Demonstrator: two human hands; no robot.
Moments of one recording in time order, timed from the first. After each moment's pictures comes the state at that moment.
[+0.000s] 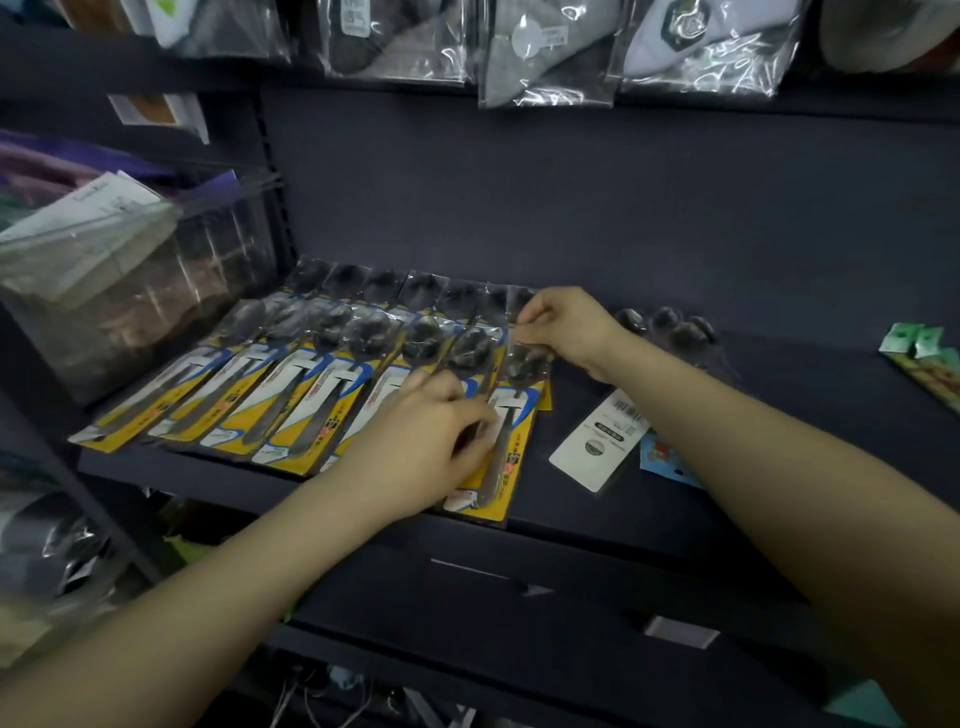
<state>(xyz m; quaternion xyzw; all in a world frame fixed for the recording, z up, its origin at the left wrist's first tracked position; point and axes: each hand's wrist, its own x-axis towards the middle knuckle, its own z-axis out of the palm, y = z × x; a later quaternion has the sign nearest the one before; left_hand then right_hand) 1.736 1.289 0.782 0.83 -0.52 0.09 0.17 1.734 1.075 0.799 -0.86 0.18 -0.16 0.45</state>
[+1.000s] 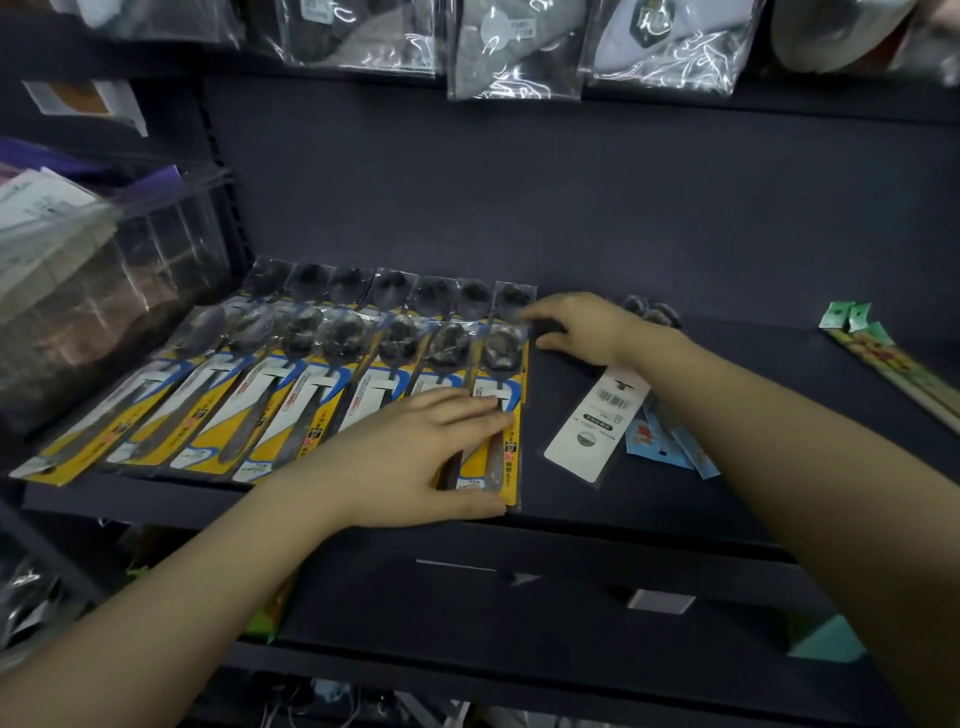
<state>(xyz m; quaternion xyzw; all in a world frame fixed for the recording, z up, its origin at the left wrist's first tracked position) 1.755 1.299 0.786 0.75 -0.65 -0.05 0.07 1.709 1.047 0.809 -0.99 0.11 -0.05 0.06</state>
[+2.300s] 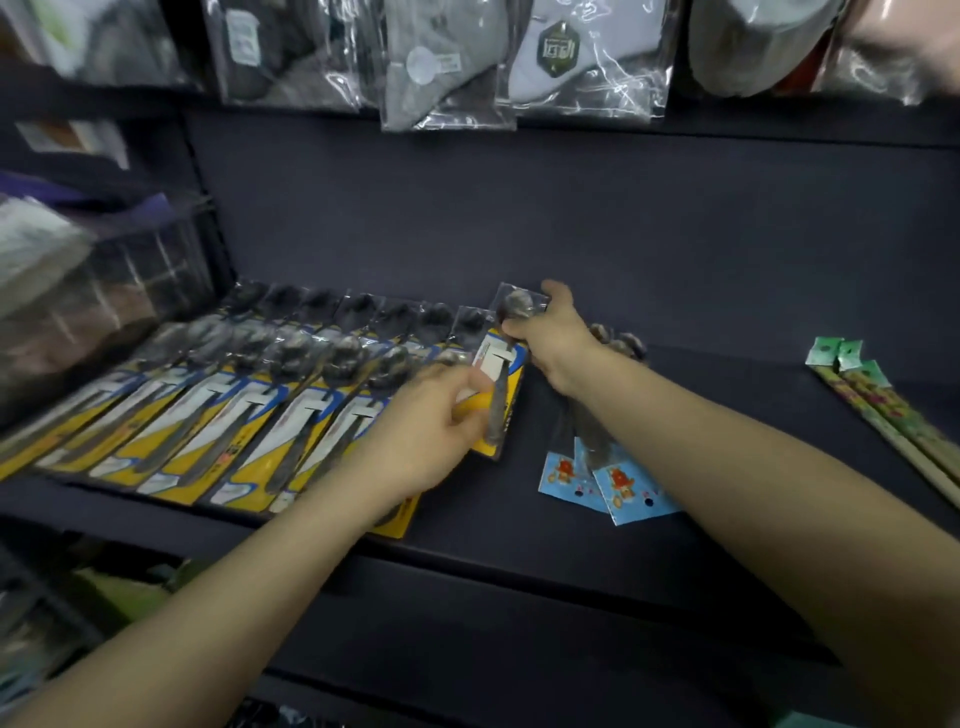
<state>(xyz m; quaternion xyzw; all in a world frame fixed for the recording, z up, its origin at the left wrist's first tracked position) 1.711 1.206 0.790 0.82 -0.42 -0.04 0.38 1.713 1.032 0.804 -0.67 0.26 -0.24 0.65</state>
